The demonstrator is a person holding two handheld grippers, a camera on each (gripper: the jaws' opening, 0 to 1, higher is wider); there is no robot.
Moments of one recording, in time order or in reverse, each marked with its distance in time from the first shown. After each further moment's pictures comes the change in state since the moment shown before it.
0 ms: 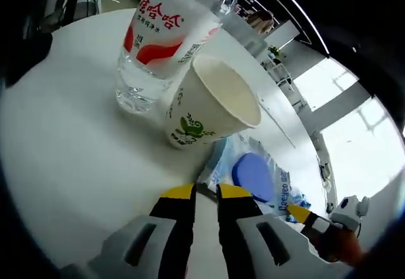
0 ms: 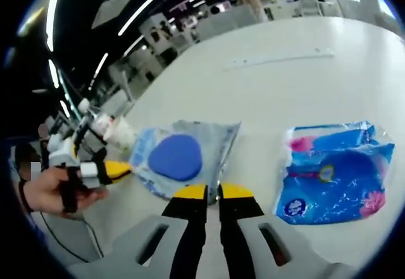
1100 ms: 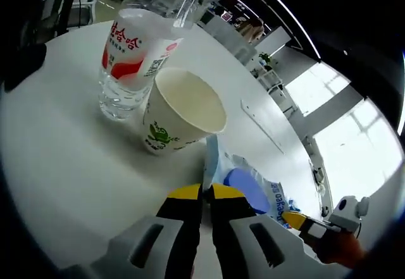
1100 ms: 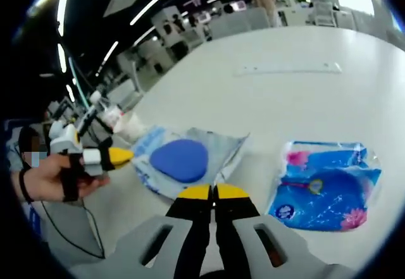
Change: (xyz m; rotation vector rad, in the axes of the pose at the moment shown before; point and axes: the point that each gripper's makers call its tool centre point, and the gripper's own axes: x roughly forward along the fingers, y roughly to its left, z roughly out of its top) left arm 0.000 -0.024 0.009 -0.033 -0.065 -0.038; right arm -0.008 0.006 0.008 -0.091 0.042 0.027
